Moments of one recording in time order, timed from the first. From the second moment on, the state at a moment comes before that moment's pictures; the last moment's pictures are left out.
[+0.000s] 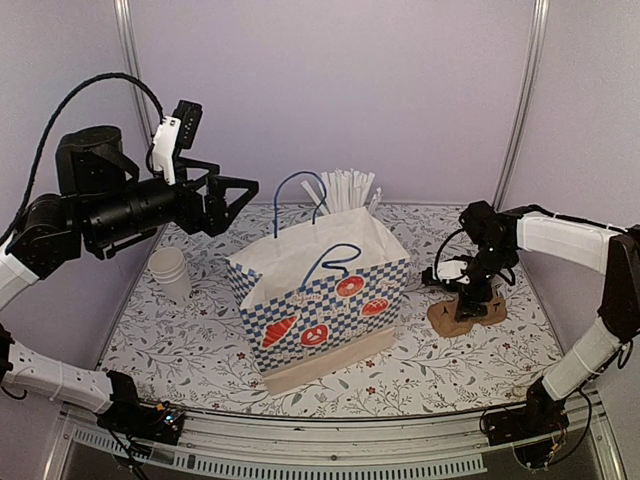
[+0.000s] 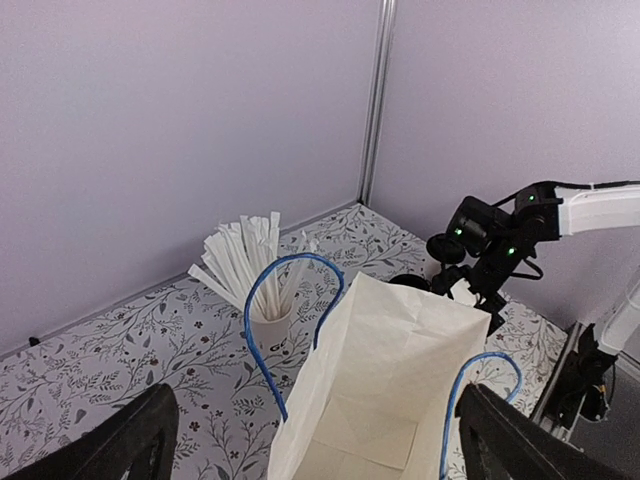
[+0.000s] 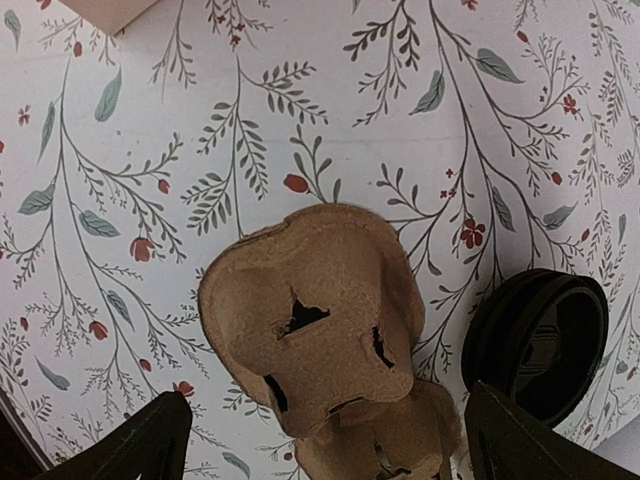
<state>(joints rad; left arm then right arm) -1.03 1.05 1.35 -0.49 -0.30 -0.15 0.36 1.54 1.10 -0.90 -0.12 -1.07</state>
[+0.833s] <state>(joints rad) -1.03 0.96 1.29 -0.47 -0.30 -0.17 0.38 1.75 1.08 -0.81 -0.04 -1.20</state>
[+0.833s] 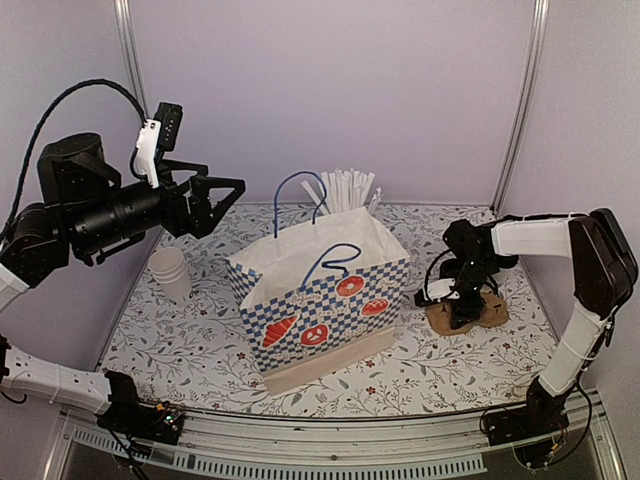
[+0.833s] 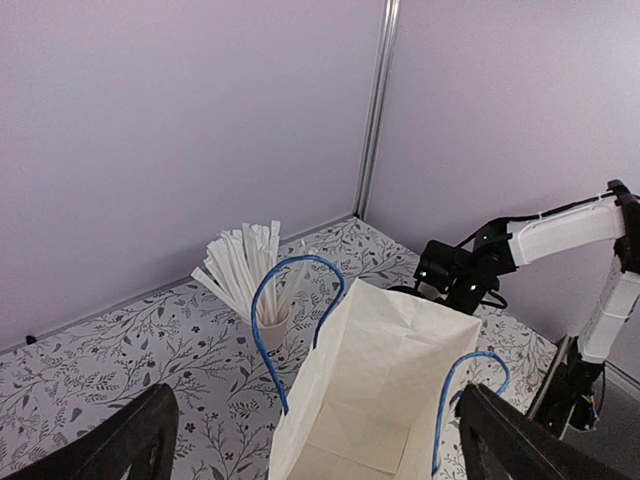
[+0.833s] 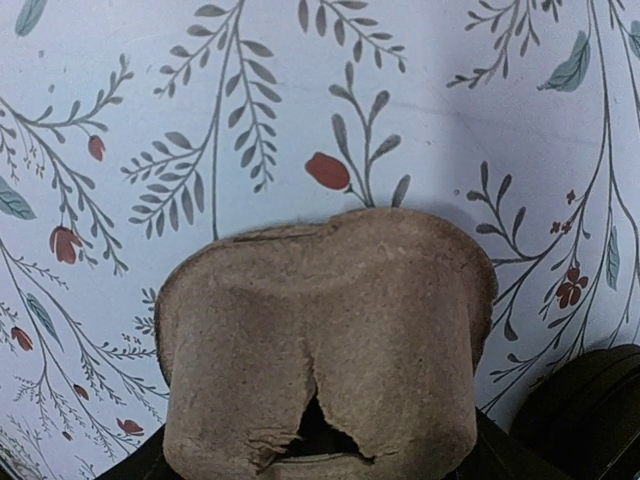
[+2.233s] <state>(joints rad) -1.18 1.55 1.63 -0.13 -0.13 -0.03 0.09 1.40 1.84 -1.24 -1.32 -0.92</state>
